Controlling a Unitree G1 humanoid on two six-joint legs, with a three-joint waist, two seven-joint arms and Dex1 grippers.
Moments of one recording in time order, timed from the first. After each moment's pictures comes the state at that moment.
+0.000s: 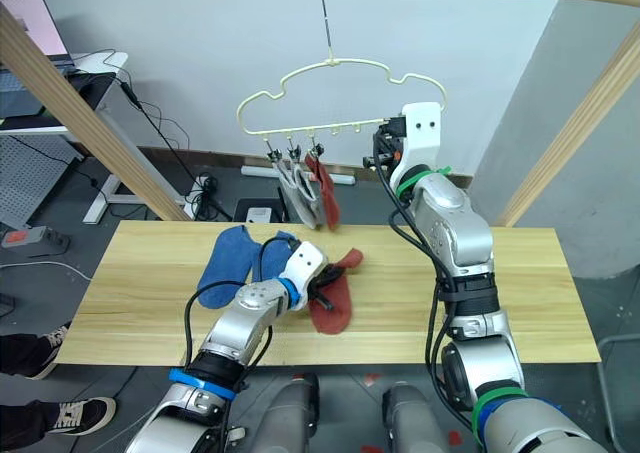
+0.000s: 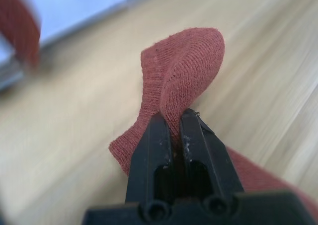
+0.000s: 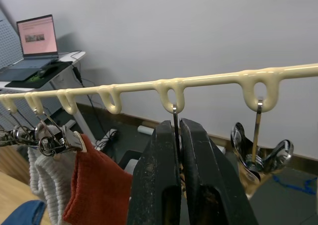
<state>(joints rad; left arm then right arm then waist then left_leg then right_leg) -0.42 0.17 -0.15 0.28 -0.08 0.23 -0.58 -0.84 -0.10 -0.08 0.11 0.29 0.63 0.20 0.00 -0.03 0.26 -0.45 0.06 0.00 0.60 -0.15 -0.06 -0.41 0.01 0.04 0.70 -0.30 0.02</state>
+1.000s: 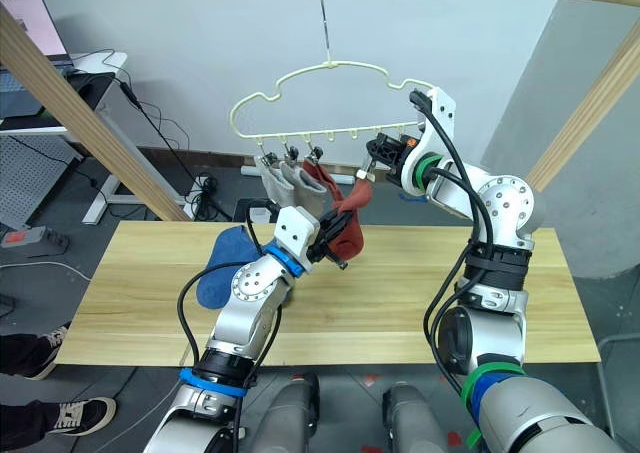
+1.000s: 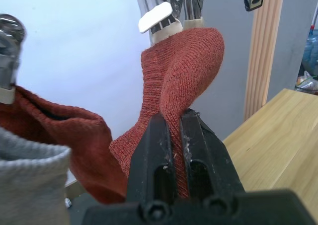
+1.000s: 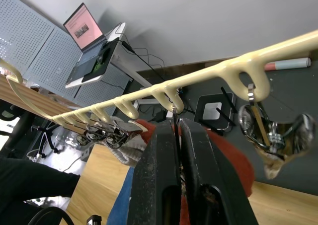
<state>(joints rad) -0.44 0.09 -0.11 0.20 -0.13 -0.07 -0.51 -1.00 -0.07 -0.41 0.07 0.70 1.25 0.01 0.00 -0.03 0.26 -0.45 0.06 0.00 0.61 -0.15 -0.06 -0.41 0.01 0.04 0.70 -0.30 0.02</state>
